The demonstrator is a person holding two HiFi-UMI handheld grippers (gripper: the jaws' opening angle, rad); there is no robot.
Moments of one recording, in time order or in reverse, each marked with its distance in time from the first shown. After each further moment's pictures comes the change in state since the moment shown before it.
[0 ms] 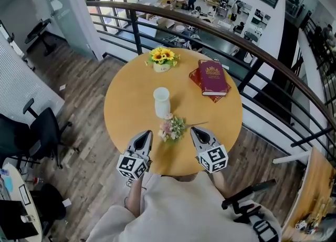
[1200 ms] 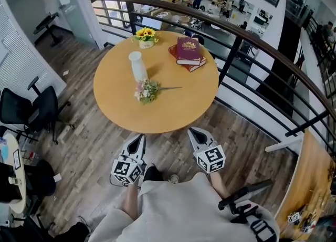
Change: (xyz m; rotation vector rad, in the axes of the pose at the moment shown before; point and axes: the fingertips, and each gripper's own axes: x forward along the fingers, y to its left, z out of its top) left arm -0.134 -0.226 -0.064 0.021 0.007 0.117; right arm -0.247 0.028 -0.078 0.034 -0.017 0.063
